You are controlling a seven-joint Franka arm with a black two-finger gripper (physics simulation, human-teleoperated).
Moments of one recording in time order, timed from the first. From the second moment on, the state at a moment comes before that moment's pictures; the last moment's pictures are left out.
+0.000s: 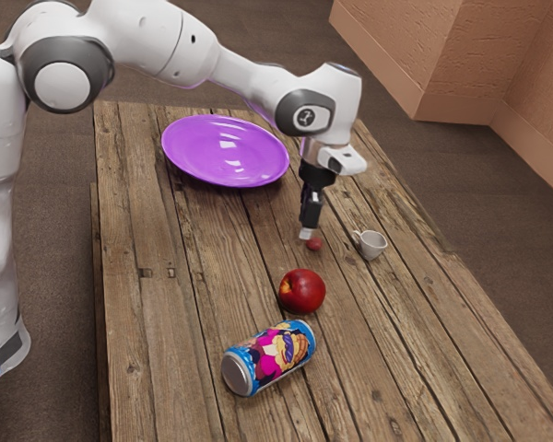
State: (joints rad) arm 0.08 0.16 0.00 -1.81 -0.19 1.93 0.47
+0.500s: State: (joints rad) arm 0.05 0.20 0.02 -1.81 -0.21 1.97 0.56
